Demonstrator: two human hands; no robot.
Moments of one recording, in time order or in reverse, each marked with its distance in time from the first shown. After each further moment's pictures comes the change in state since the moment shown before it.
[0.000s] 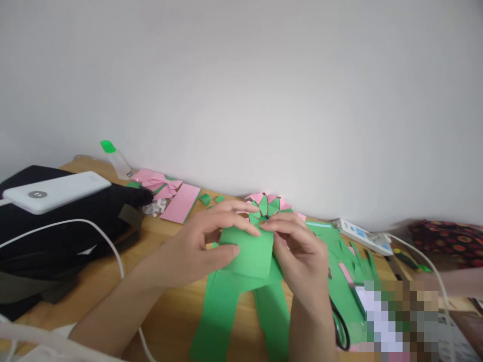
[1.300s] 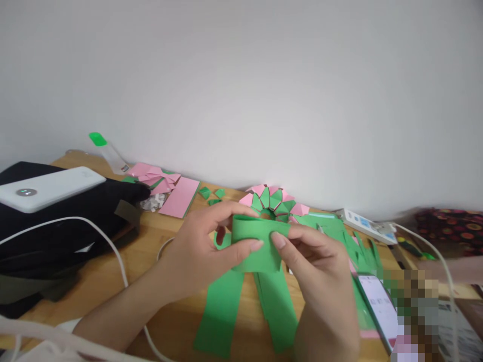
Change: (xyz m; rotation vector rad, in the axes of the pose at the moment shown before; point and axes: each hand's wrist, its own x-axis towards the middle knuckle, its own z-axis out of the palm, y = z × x) left_hand 0.000 0.008 0.022 0.246 0.197 -0.141; right_hand -0.011 -0.020 -0.002 0.064 0.024 0.316
